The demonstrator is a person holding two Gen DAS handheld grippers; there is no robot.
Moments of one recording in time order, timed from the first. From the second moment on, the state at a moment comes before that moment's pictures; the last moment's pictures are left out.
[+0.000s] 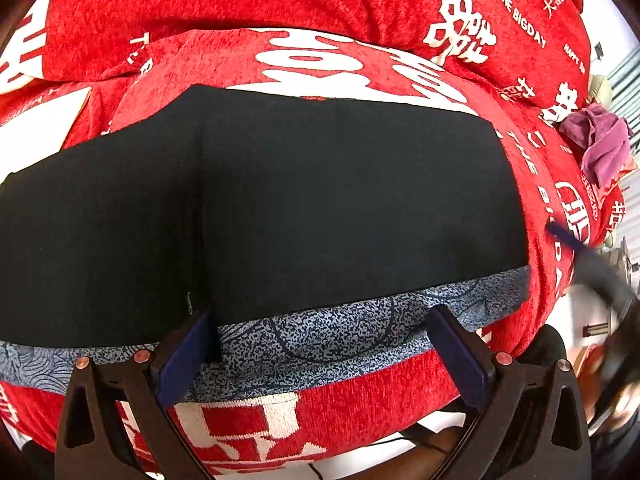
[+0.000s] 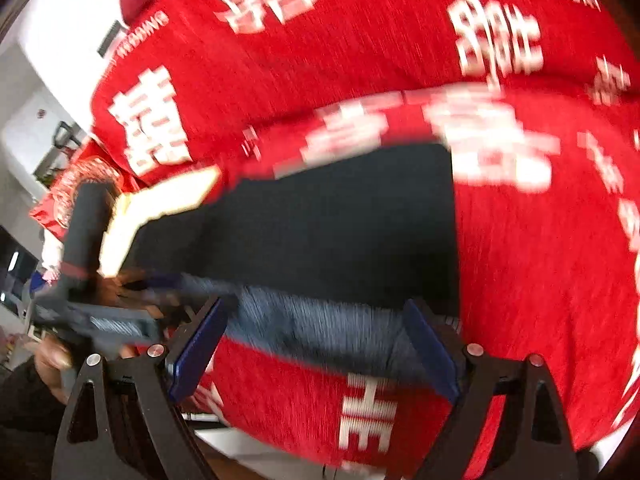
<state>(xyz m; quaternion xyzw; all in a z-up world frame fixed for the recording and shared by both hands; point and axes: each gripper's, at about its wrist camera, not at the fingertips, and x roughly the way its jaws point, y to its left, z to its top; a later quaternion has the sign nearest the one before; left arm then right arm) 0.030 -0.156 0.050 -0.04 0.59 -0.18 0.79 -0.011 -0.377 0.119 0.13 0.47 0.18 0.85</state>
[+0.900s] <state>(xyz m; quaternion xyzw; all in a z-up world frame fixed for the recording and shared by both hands) 0.030 -0.164 0.045 -0.02 0.58 -0.16 0.80 0.005 -0.391 0.082 0.13 0.50 0.14 0.84</state>
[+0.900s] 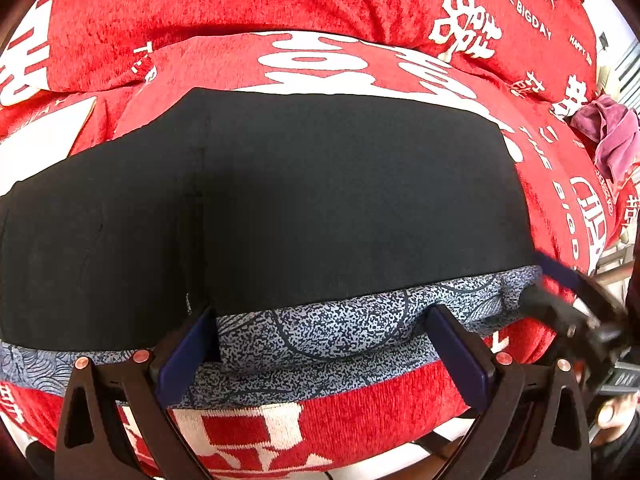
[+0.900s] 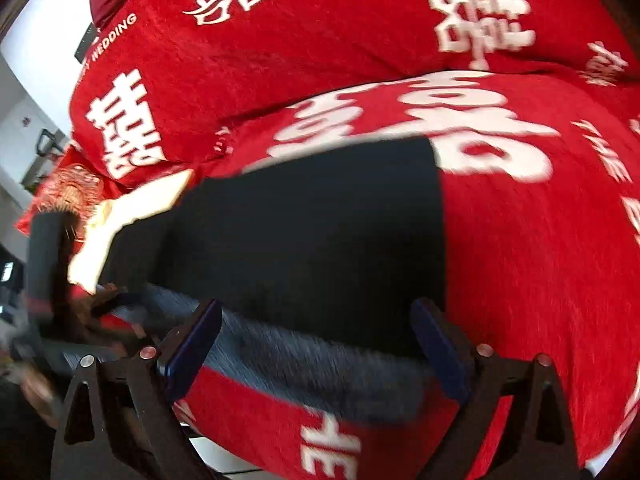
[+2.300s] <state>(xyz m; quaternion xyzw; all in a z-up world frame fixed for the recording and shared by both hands) -0.029 0.094 0.013 -0.34 0.53 0.03 0.78 0.105 -0.139 0.106 -0.14 0.50 0.33 0.79</state>
